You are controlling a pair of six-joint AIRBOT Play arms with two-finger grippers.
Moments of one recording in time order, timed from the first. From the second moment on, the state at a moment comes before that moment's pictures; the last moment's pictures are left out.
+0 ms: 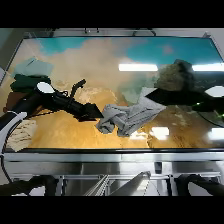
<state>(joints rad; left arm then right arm) -0.18 -1.44 0.99 0.64 -1.32 -1.15 -0.09 -1.21 0.84 -0.51 0.97 0.95</state>
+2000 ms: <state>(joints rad) 0.12 -0.97 1.61 0.58 -1.52 -1.24 -0.43 -0.79 1.48 -0.29 1.17 0.98</state>
